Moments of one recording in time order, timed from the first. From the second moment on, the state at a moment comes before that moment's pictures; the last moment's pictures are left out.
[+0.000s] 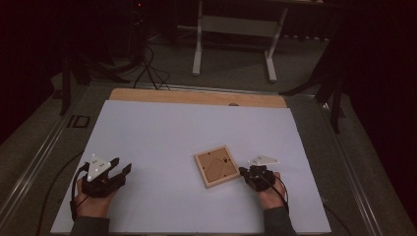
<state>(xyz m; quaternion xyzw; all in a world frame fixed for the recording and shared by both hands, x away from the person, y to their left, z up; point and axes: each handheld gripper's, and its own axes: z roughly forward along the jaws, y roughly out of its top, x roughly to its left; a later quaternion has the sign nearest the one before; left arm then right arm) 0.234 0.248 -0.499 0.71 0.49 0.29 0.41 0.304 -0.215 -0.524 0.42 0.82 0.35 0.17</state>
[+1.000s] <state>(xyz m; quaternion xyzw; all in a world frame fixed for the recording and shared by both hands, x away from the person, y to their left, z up) 0.234 0.210 -0.499 0.76 0.44 0.24 0.42 0.298 -0.181 -0.526 0.38 0.84 0.36 0.16</state>
